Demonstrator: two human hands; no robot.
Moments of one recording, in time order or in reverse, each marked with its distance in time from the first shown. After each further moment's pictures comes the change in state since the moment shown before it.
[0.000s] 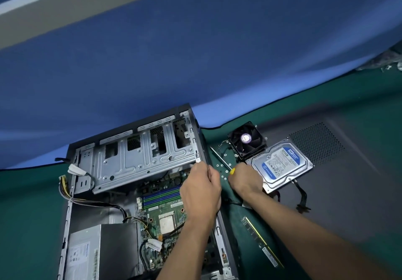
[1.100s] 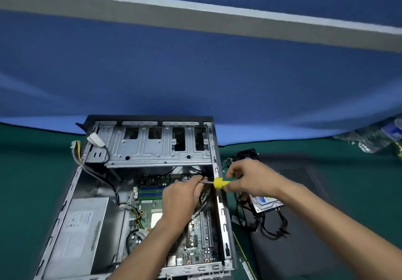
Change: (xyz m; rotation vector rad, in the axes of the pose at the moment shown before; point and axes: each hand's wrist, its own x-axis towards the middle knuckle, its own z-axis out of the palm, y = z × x) left_hand -0.001 -0.085 -0.034 -0.092 0.099 0.361; right_hand -0.100 -0.071 -0.120 -0.196 -0.313 -0.481
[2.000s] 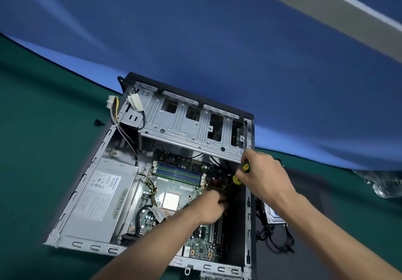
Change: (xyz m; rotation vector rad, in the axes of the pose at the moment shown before) left_hand -0.020 -0.022 0.041 -0.637 -0.842 -0.447; right_hand 0.034 -0.059 0.039 -0.509 0.307 -0.047
